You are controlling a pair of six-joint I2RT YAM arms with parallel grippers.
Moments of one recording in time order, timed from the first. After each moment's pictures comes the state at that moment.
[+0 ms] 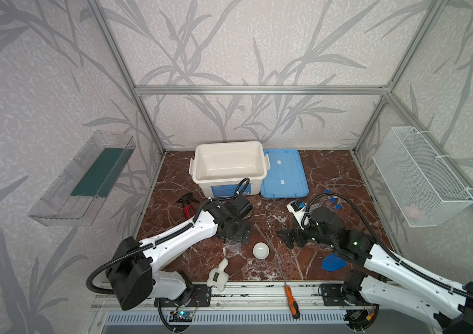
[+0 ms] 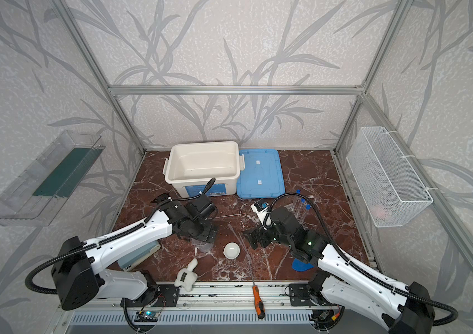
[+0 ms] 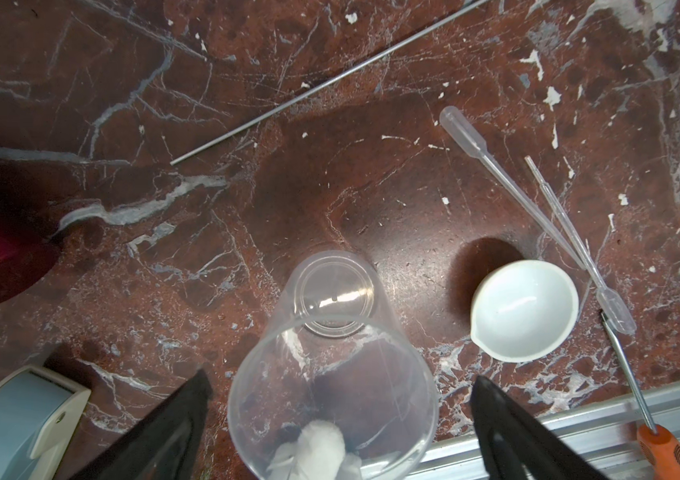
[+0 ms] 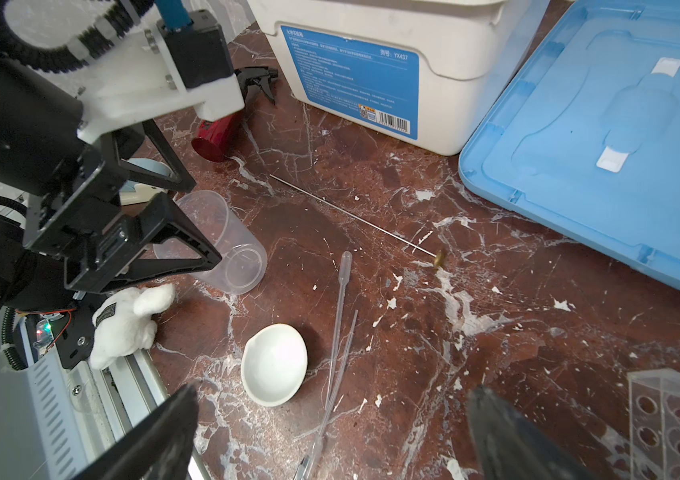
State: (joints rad) left arm -0.80 1.36 1.01 -1.00 -0.09 -0.53; right arm 0.83 0.87 0.64 -0.36 -0.09 0.24
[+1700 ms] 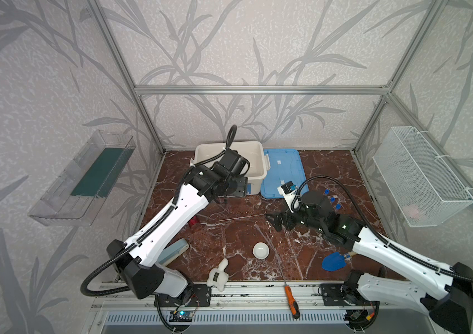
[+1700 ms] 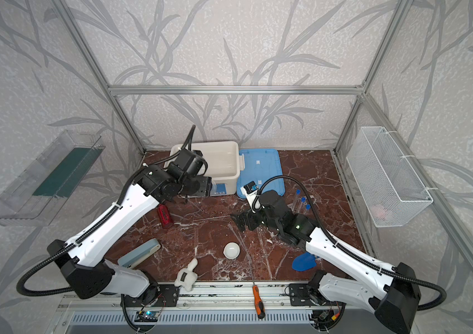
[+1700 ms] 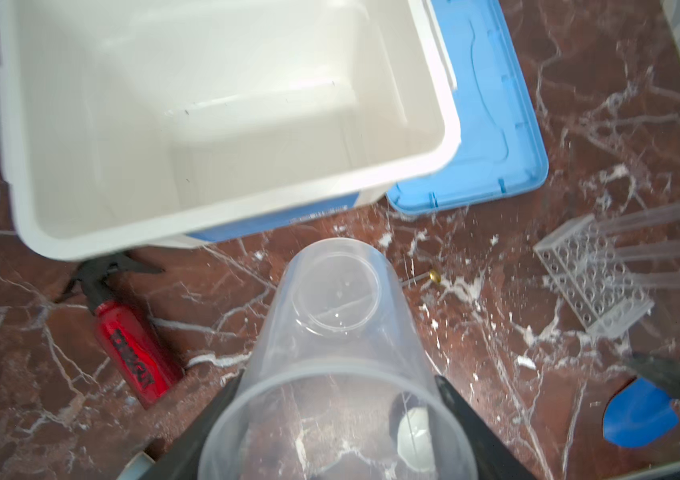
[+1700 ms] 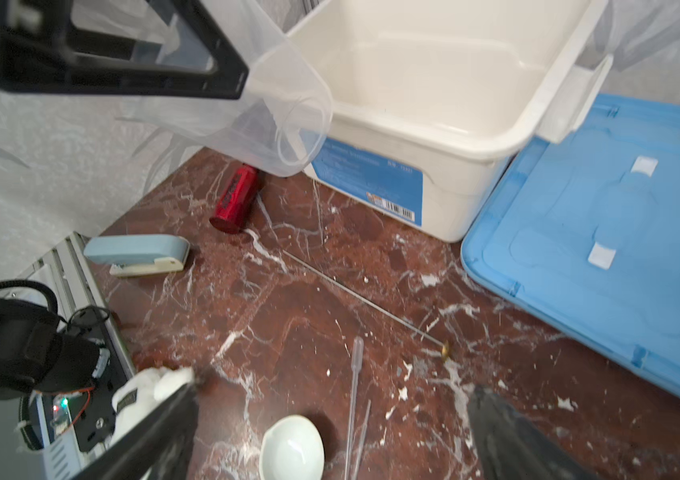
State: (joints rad) left arm -0.61 1.48 1.69 -1.14 -0.22 -0.44; right arm 0.84 1.12 0.93 -0.29 -0.05 0.25
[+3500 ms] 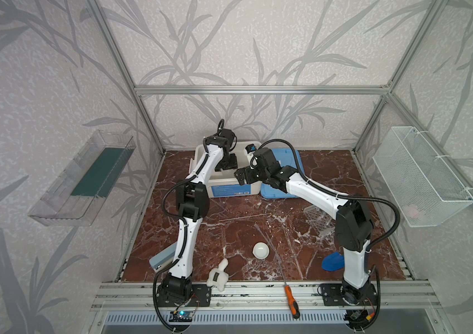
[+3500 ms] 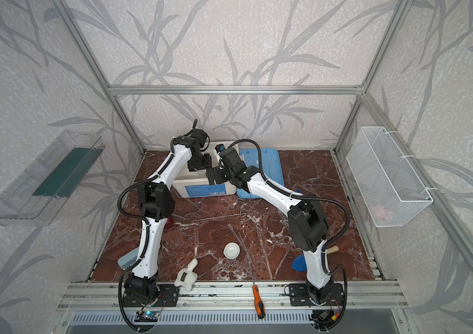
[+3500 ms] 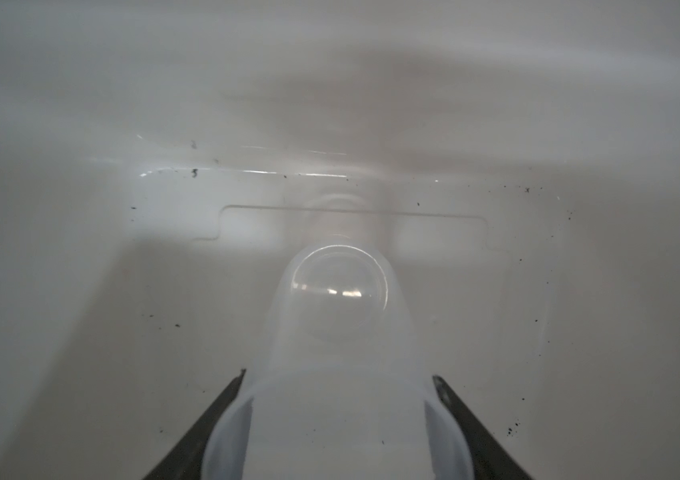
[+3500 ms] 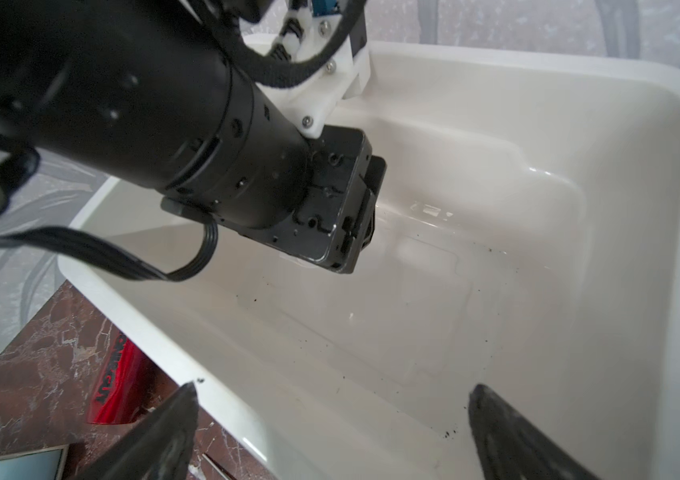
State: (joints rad) left arm -0.26 2.45 2.43 -1.22 -0.05 -0.40; right arm 0.71 1.98 1.69 -0.30 -0.05 0.27
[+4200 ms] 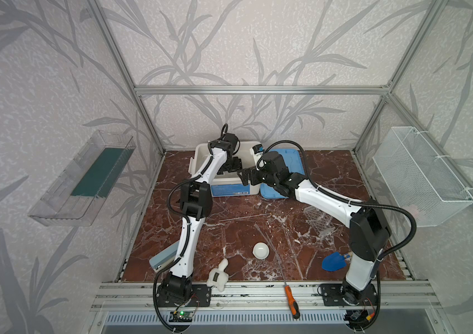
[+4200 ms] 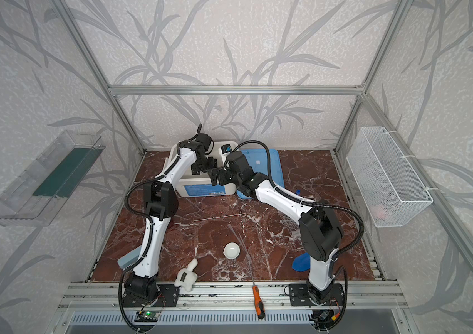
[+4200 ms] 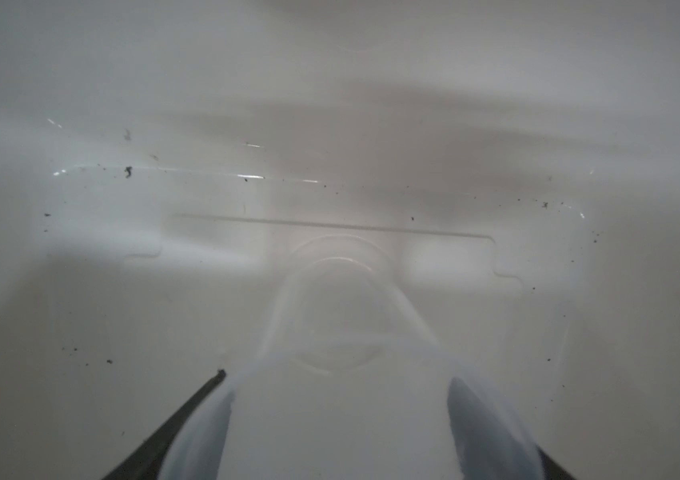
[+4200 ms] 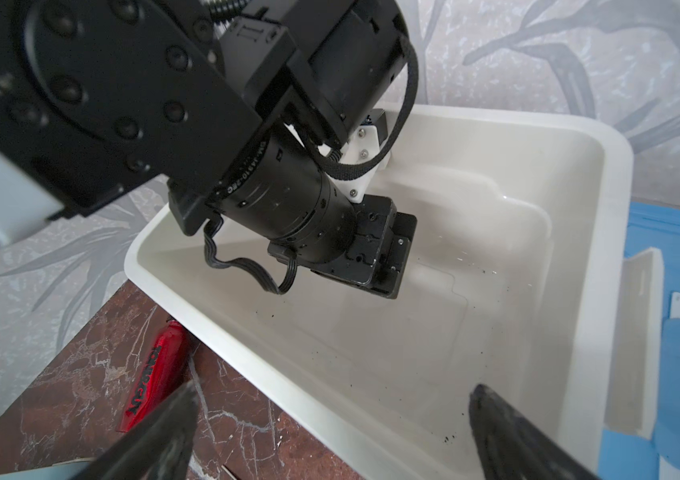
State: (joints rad) left arm -0.27 2.52 2.44 -1.17 -0.05 -0.42; right arm 0.71 1.84 1.49 -0.11 -0.05 0.30
